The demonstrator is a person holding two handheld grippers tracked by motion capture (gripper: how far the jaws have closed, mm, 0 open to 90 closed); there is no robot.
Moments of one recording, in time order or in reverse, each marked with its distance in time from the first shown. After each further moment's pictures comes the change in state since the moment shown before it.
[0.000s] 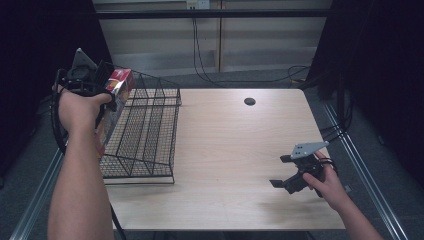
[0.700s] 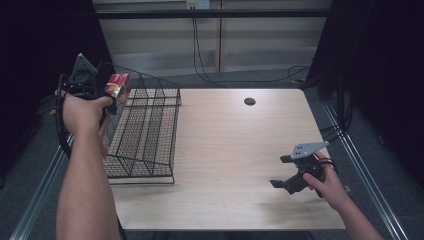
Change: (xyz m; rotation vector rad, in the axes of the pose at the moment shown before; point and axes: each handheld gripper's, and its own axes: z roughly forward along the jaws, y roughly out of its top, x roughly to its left) left arm 0.003 -0.003 0.014 0.014 0.022 -0.038; right arm 0.000 0.000 0.000 0.000 -0.004 -0.005
